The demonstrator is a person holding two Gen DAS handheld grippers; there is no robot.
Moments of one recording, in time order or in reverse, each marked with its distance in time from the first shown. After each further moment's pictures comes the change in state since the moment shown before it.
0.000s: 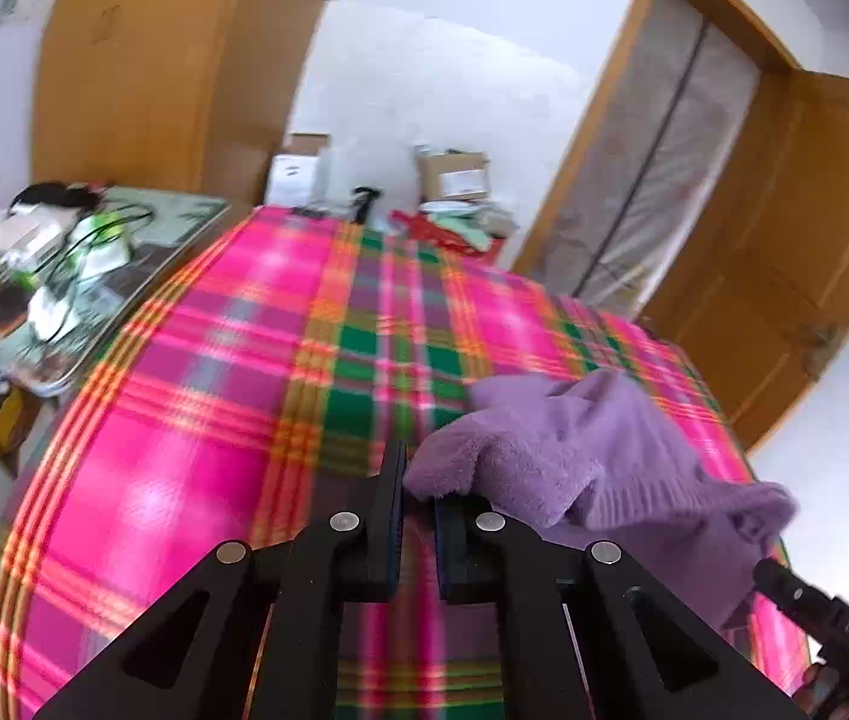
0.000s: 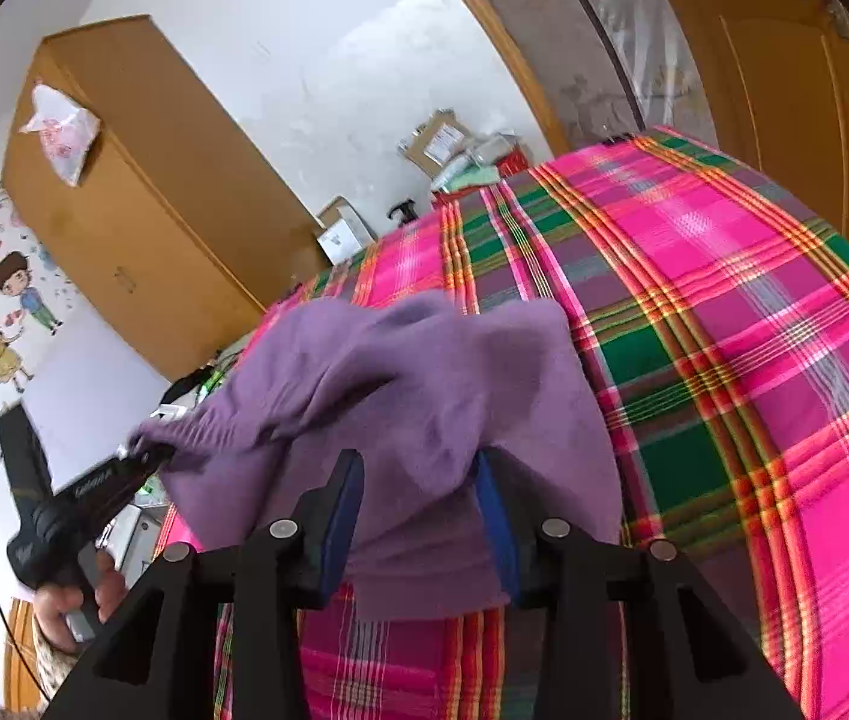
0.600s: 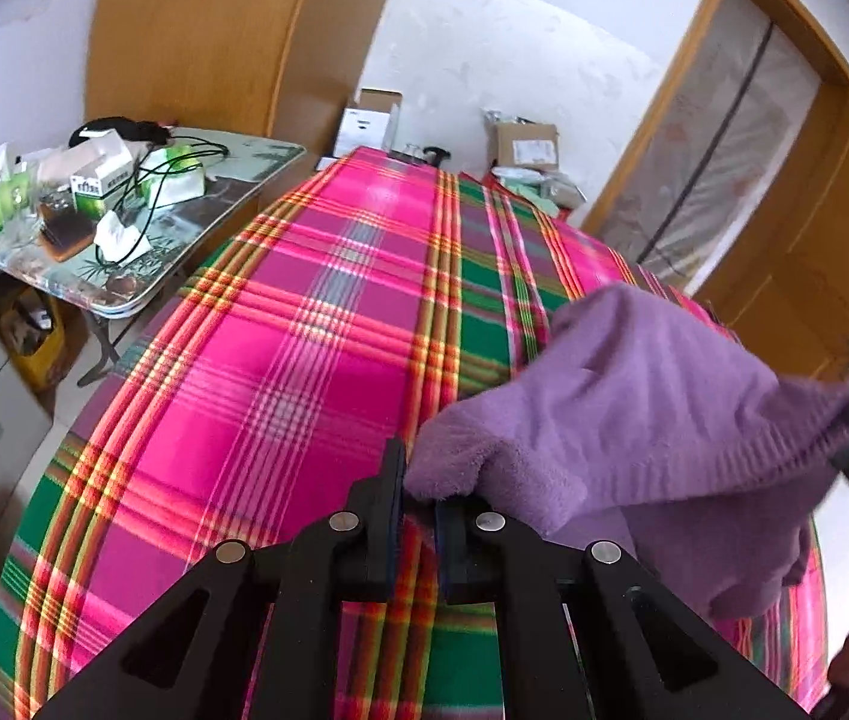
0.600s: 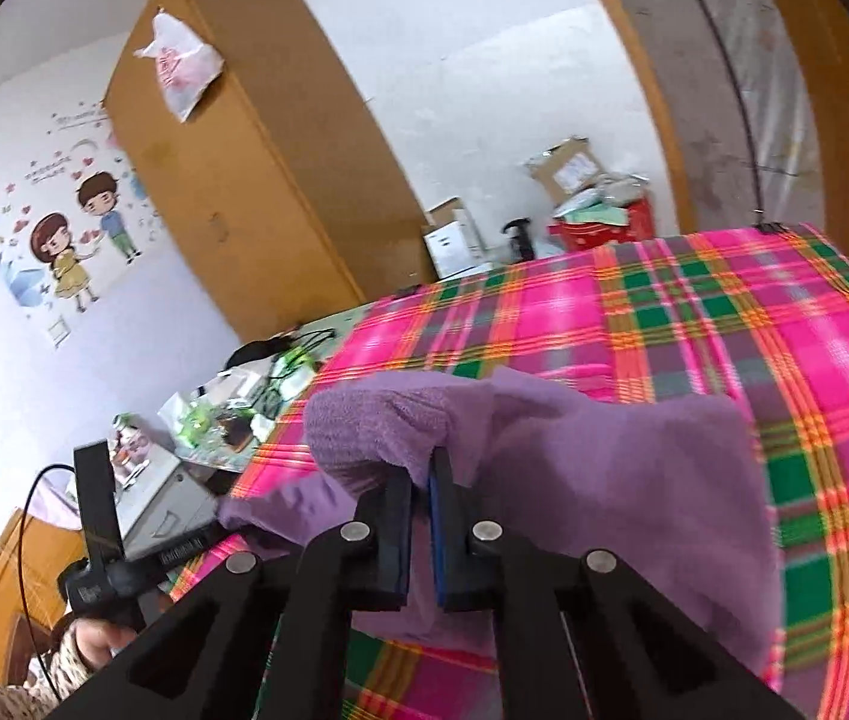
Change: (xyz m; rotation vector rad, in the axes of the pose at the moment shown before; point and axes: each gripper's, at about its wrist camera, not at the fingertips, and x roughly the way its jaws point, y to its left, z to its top) left arm -0.006 0.061 -0.029 -0.068 0.070 0.086; right arm 0.028 0.097 0.019 -0.265 -0.006 0.174
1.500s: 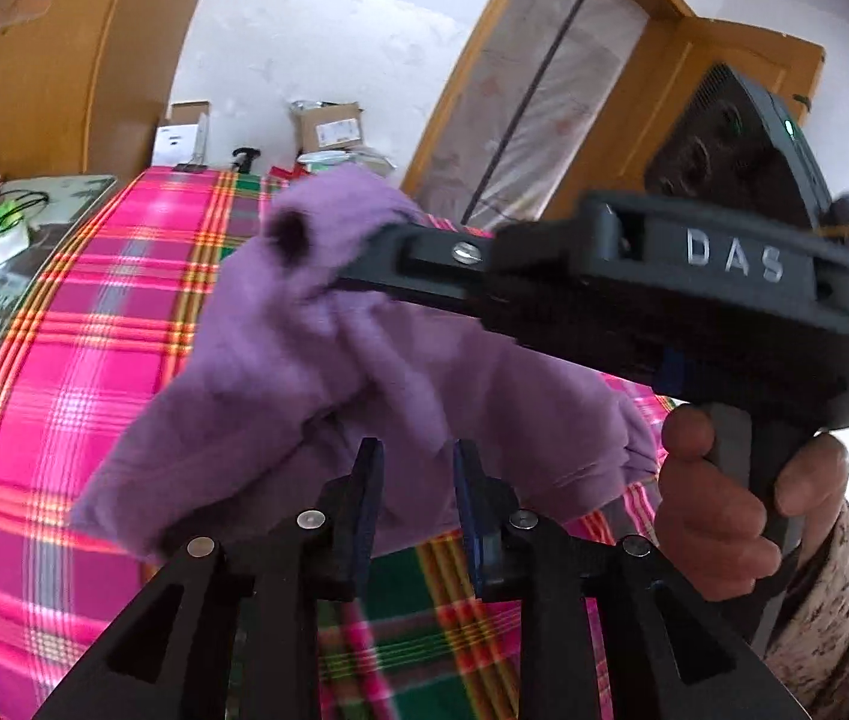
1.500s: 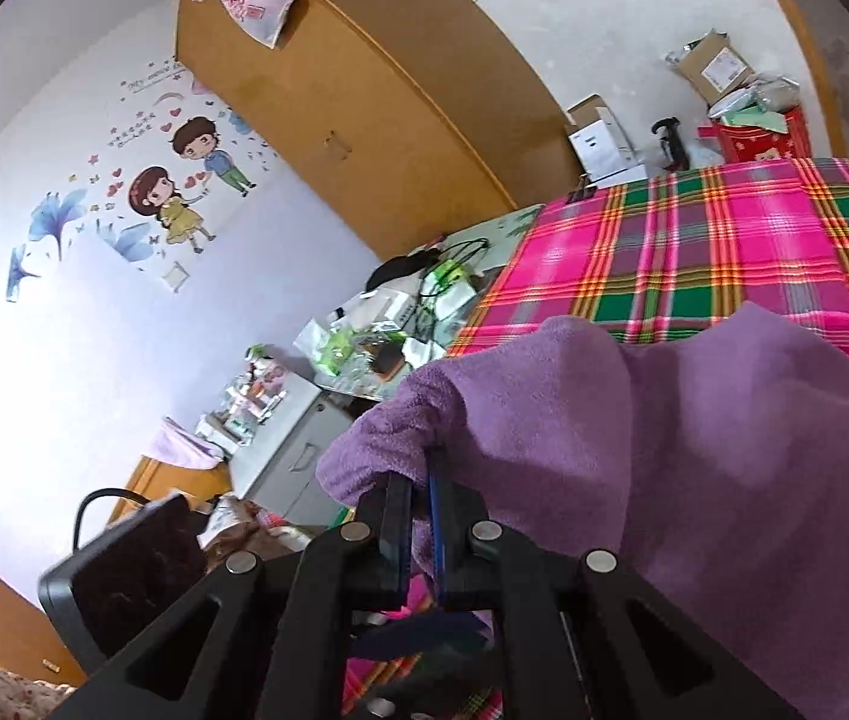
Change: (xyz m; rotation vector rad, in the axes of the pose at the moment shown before) left arm -0.034 -0.079 -0.029 0.233 0.035 -0.353; right arm 0.077 0.063 0.005 0.016 0.244 0.359
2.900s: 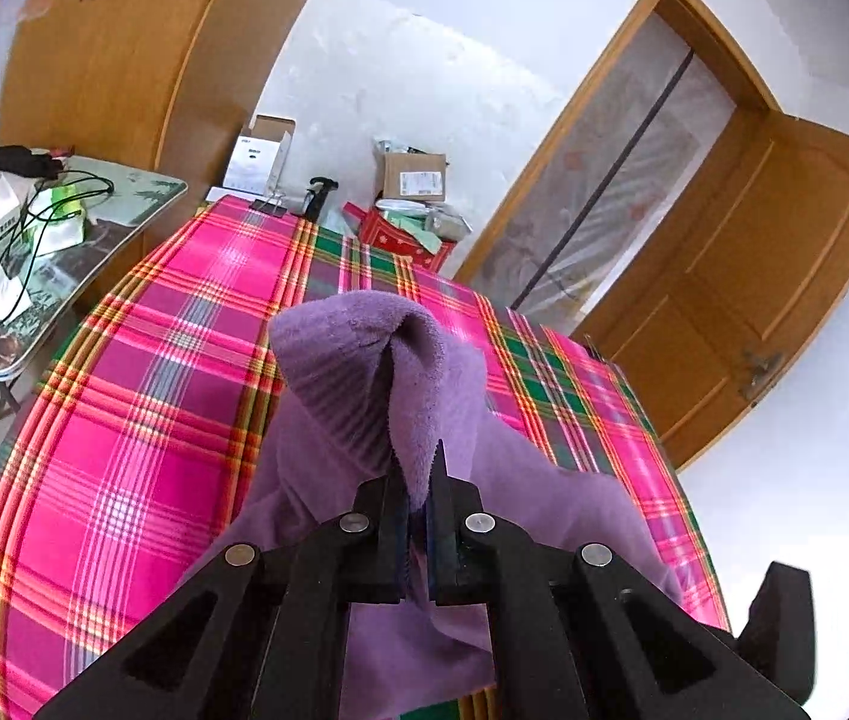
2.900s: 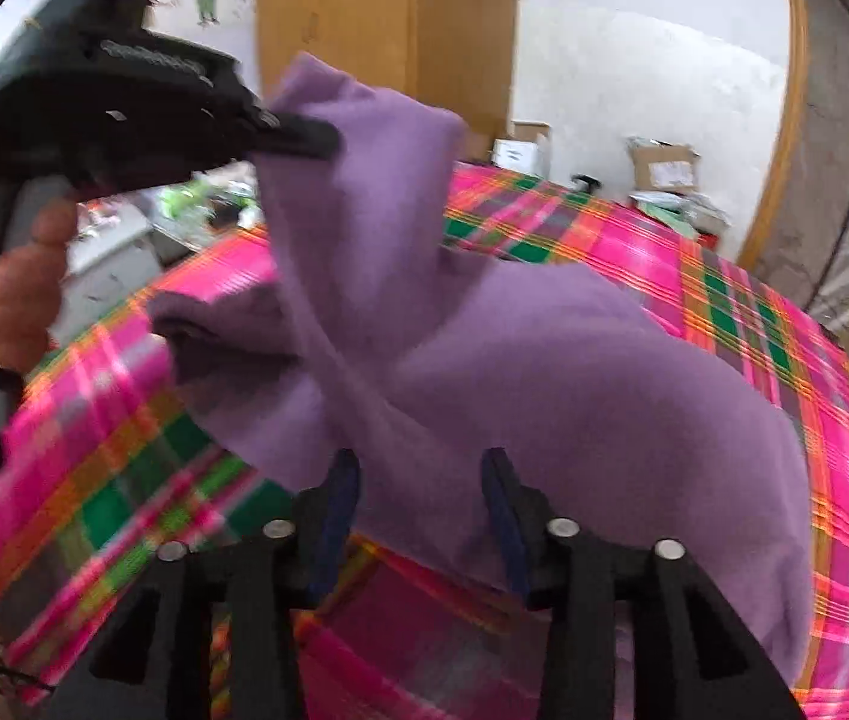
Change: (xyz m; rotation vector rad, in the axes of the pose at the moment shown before) left arm 0.014 0.055 0.080 -0.216 -0.126 0.109; right arm -0.013 -0.019 -0.084 -0.434 0.112 -0.581
